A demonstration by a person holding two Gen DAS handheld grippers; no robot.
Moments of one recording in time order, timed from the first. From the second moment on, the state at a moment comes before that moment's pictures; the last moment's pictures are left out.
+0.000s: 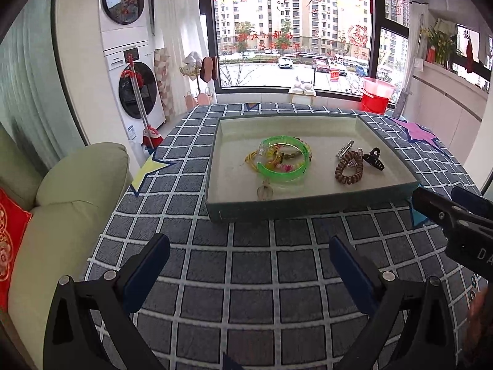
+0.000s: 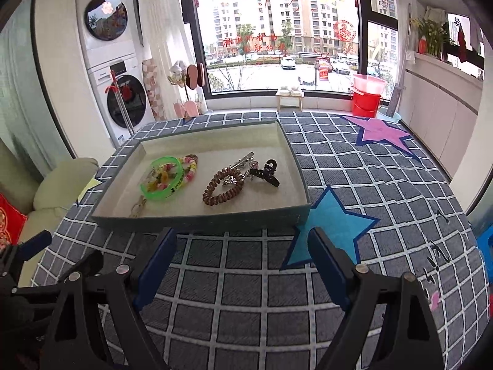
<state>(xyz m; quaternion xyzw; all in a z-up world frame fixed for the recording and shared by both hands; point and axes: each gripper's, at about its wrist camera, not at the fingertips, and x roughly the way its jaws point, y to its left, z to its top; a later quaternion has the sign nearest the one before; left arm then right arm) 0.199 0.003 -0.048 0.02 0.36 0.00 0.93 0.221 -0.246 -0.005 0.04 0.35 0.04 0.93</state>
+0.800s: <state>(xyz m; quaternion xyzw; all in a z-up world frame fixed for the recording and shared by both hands) 0.182 0.007 -0.046 0.01 0.36 0.02 0.93 0.197 -0.239 -0.003 0.03 0.34 0.04 0.94</state>
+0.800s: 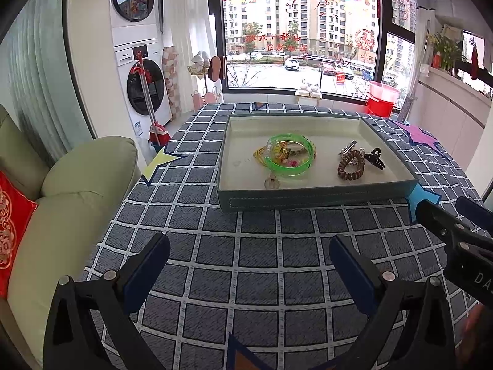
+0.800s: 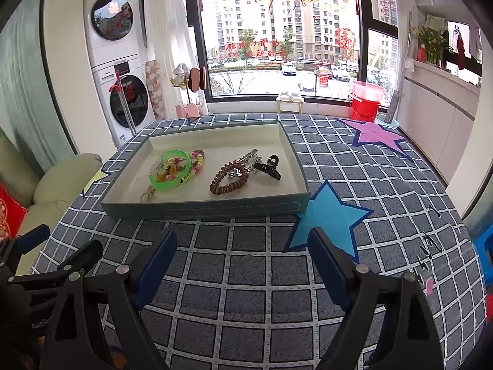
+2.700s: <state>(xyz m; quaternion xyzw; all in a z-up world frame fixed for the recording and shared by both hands) 0.180 0.008 -0.045 0.01 0.36 0.02 0.93 0.197 -0.233 0.000 0.03 0.34 0.05 0.94</state>
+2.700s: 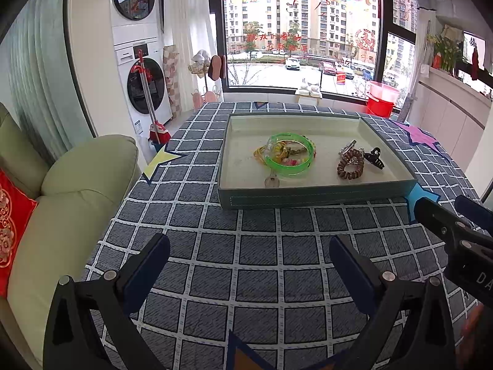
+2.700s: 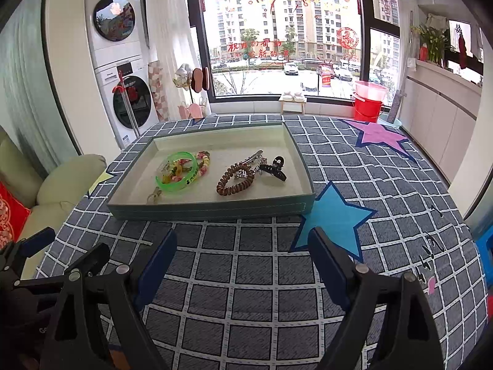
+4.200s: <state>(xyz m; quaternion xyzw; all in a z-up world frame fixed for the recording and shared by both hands) 0.179 0.011 -0.043 0.01 0.36 0.02 0.93 0.195 -0.230 0.003 0.03 0.34 0.05 0.94</state>
